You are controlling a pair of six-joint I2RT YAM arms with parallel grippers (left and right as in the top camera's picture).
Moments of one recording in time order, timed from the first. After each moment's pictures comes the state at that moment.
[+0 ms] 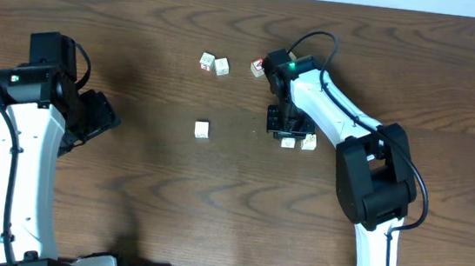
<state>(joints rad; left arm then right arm) 0.19 1.42 1.35 -1.32 -0.03 -0.46 0.48 2.21 1.70 -1.18 0.04 0.50</state>
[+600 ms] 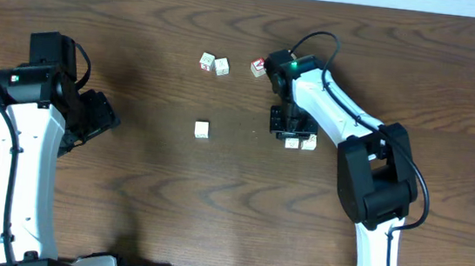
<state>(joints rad) 0.19 1.42 1.35 -1.32 -0.03 -0.46 0.46 2.21 1.70 -1.19 0.06 0.49</state>
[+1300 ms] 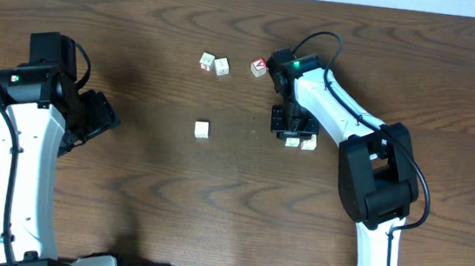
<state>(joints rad) 0.19 1.42 1.35 -1.32 -0.03 -0.46 0.46 2.21 1.70 -1.20 0.05 0.48</state>
